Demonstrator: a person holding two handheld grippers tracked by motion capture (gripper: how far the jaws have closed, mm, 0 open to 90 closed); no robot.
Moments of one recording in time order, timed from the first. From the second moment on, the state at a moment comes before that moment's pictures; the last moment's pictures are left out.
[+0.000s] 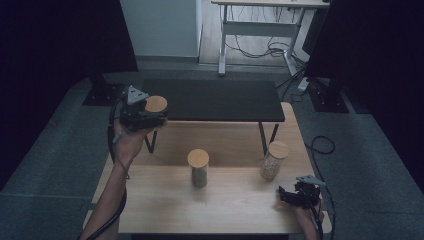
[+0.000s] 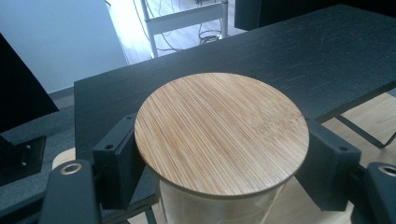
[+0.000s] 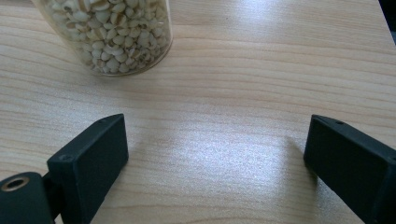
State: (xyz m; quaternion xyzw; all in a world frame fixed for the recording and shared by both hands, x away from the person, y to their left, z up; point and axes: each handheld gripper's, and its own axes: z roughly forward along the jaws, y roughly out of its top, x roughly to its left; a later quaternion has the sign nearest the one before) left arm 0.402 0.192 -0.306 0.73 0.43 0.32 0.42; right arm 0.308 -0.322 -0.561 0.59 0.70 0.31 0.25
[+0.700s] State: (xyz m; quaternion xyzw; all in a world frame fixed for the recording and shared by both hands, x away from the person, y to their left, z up) left arm 0.420 0.192 -0.309 0.73 0.43 0.32 0.43; right arm 0.308 -0.322 -0.561 0.59 0.70 0.31 0.25
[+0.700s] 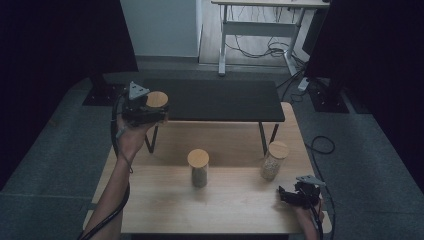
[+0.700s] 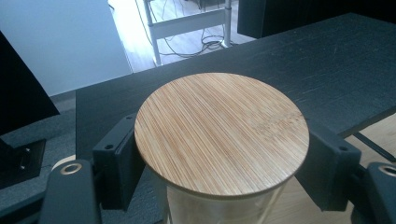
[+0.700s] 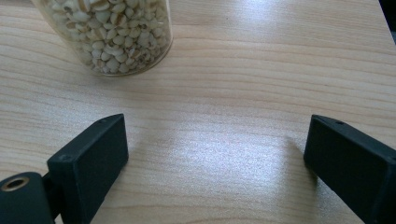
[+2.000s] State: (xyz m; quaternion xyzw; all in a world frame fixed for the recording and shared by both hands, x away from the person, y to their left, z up) left arm 0.460 0.197 -0.313 0.72 0.44 0.30 0.45; right arm 0.308 -0.322 -0.561 0.59 0.70 0.31 0.25
